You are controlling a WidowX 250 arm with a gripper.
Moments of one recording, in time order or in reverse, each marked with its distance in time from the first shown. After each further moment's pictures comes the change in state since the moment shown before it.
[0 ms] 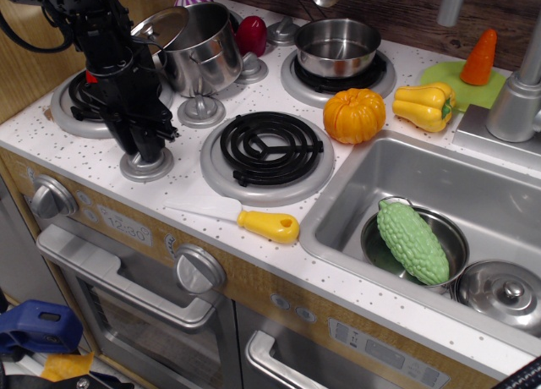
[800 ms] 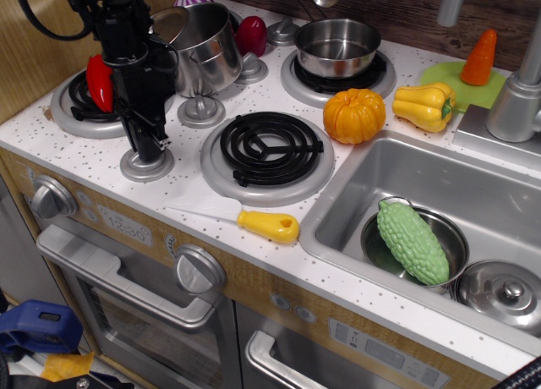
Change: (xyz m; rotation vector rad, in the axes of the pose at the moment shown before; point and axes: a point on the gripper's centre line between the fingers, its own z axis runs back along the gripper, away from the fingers) arm -0.002 -0.008 -0.005 -0.013 0.149 -0.539
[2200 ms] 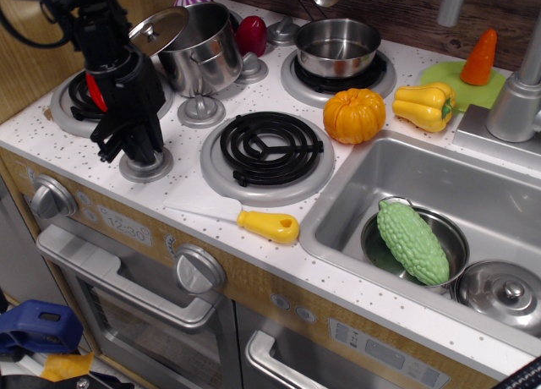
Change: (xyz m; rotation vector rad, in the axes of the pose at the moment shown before) arm -0.029 -0.003 0.001 -0.028 -0.160 -0.851
